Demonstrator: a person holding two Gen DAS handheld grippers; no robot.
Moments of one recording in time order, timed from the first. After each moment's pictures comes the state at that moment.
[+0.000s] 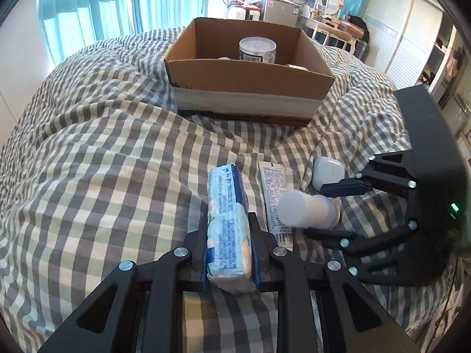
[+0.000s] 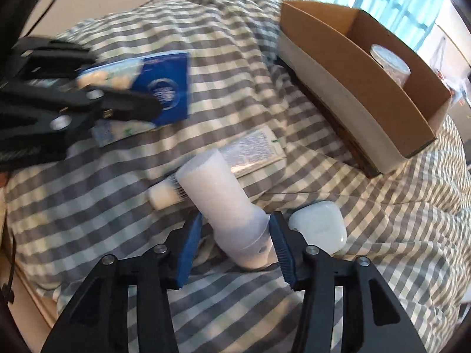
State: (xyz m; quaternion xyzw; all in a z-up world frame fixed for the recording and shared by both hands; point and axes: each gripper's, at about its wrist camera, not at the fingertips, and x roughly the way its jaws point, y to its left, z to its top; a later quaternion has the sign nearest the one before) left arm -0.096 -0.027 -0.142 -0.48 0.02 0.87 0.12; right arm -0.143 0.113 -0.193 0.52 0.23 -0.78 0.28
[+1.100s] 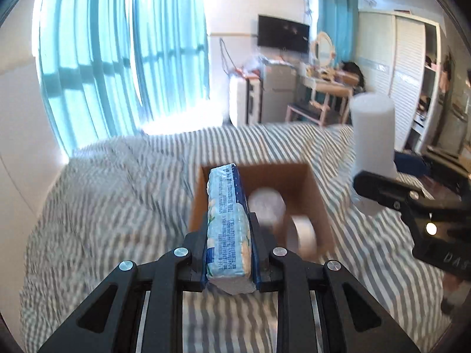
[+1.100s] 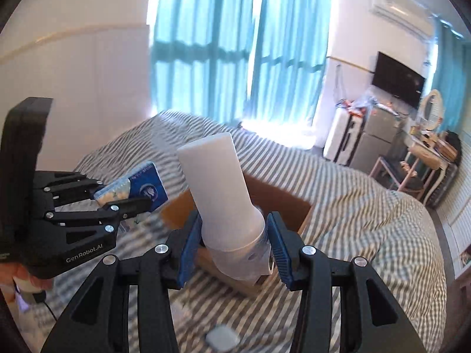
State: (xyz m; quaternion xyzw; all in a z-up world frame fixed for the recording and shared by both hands) left arm -0.213 -0.006 0.006 -0.32 0.05 0.94 0.10; right arm -0.208 0.160 0.027 0.29 0.08 -0.95 0.11
